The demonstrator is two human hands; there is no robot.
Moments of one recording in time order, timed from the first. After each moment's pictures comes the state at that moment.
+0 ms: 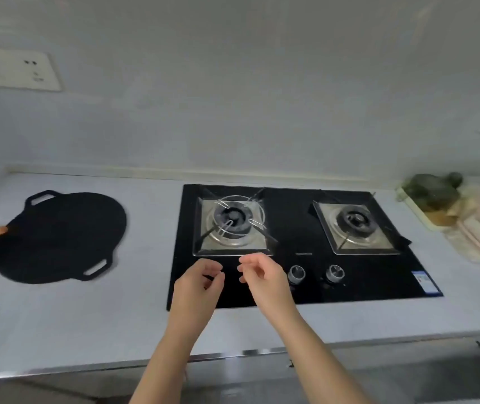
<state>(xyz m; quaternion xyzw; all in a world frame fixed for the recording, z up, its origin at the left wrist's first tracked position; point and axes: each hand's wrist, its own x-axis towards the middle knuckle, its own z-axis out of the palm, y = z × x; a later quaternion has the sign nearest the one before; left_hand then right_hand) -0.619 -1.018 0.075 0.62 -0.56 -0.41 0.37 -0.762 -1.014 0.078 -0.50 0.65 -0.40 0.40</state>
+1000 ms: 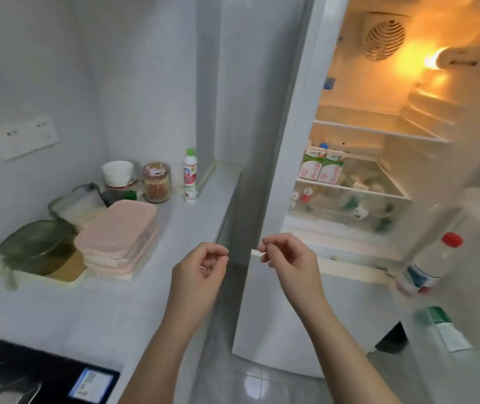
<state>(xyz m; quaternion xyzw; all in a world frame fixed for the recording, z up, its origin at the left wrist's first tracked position) -1.300 -0.897 0.176 0.05 -0.78 -0.59 0.19 -1.329 -0.738 0.197 -0.07 0.75 -0.66 -0.09</state>
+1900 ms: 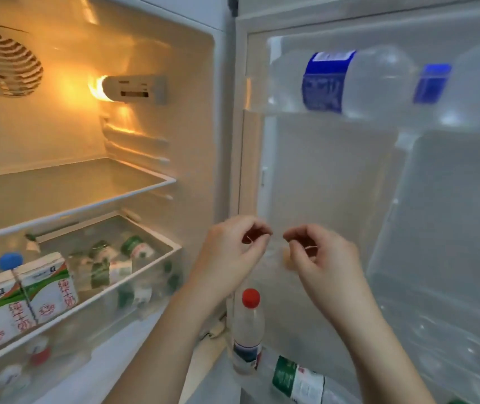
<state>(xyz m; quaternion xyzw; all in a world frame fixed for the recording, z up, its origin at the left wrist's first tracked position) -1.554 -0.505 0.300 -0.60 -0.63 -0.50 0.03 -1.409 -0.449 0.307 0.33 0.82 -0.19 -0.42</state>
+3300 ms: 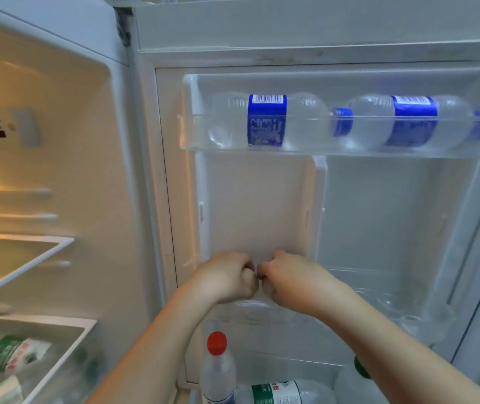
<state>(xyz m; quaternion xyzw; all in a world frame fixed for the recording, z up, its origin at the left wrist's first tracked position) -1.564 -0.414 0.310 -0.79 -0.59 -0.14 -0.09 -1.420 -0.425 0.314 0.51 0.85 0.09 -0.02</state>
